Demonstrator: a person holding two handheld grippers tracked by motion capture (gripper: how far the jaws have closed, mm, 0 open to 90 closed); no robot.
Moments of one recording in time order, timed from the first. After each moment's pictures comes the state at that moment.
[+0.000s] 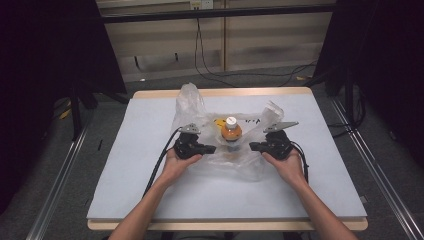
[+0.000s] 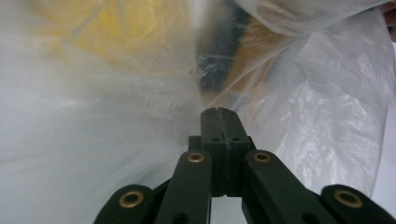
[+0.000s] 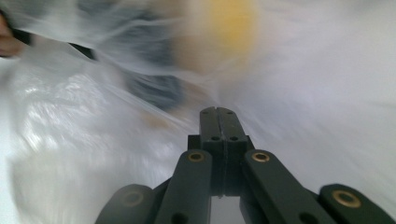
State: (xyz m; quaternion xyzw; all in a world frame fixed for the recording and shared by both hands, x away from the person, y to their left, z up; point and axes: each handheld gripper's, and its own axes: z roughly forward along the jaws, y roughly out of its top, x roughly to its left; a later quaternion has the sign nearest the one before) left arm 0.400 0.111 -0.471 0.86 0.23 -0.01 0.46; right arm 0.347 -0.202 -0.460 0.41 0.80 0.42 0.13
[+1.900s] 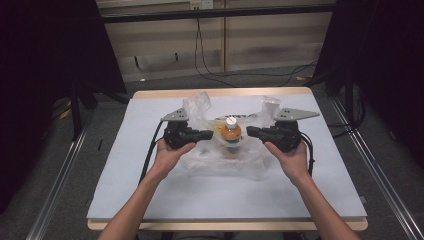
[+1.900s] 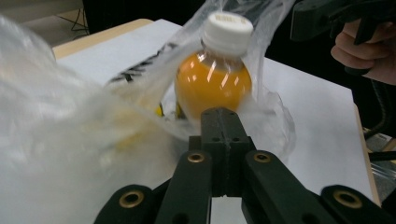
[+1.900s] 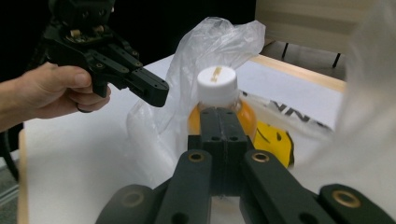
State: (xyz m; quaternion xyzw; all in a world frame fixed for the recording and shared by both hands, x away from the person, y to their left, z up) left arm 0.390 0.124 -0.398 0.82 0.20 0.01 0.54; right arm 0.318 -0.190 -0.371 0.35 0.75 0.54 0.15
